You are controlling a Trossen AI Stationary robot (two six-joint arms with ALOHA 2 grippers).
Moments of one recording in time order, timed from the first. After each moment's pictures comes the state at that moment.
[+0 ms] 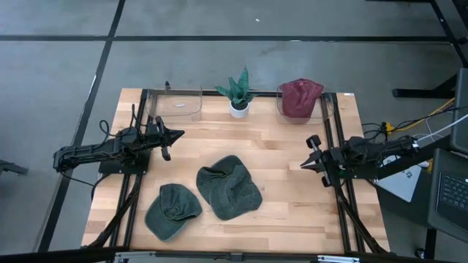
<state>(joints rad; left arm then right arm) 0.18 0.01 0.01 0.04 -0.18 -0.12 0.20 0.03 0.01 0.19 -0.13 -0.10</state>
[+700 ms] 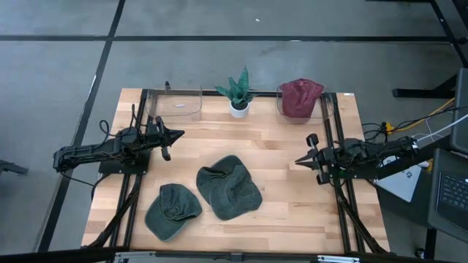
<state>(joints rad) 0.18 0.01 0.01 0.04 -0.18 -0.12 0.19 0.01 0.01 0.02 0.01 -0.10</state>
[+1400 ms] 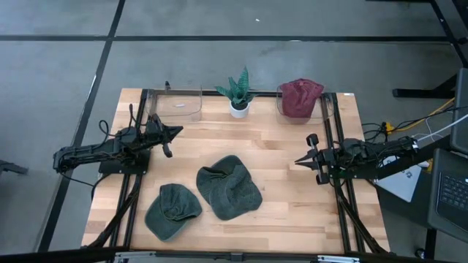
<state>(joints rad) 0.19 0.01 0.01 0.05 -0.28 -0.01 0.19 0.02 0.01 0.02 0.01 -0.16</state>
